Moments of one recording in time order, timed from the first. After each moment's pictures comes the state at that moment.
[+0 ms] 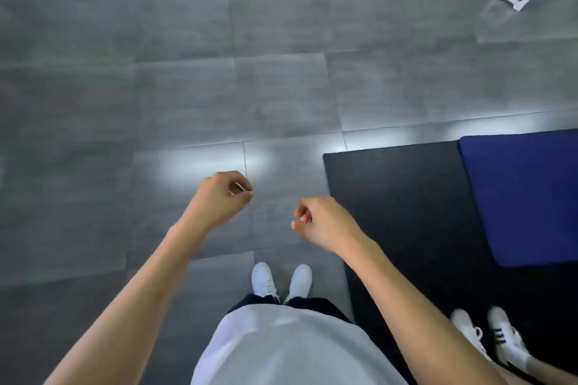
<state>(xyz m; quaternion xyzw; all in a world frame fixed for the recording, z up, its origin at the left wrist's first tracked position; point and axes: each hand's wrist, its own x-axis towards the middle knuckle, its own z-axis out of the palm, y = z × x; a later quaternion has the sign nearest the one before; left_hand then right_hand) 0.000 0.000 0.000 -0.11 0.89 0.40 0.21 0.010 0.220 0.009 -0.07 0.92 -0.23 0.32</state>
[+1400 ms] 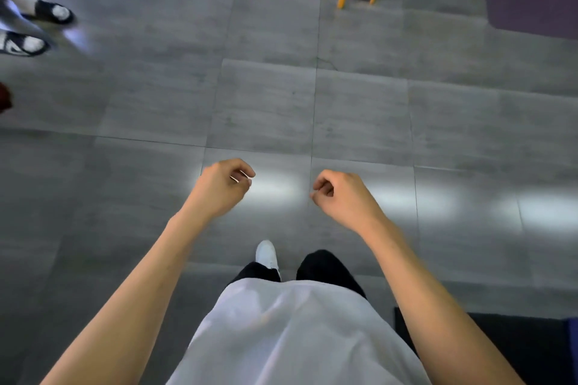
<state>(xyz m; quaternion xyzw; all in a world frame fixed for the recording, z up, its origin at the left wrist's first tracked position) -0.639 -0.402 0.012 -0.22 0.87 0.41 0.15 -0.698 -0.165 0.008 -0.13 0.91 -0.29 0.27</state>
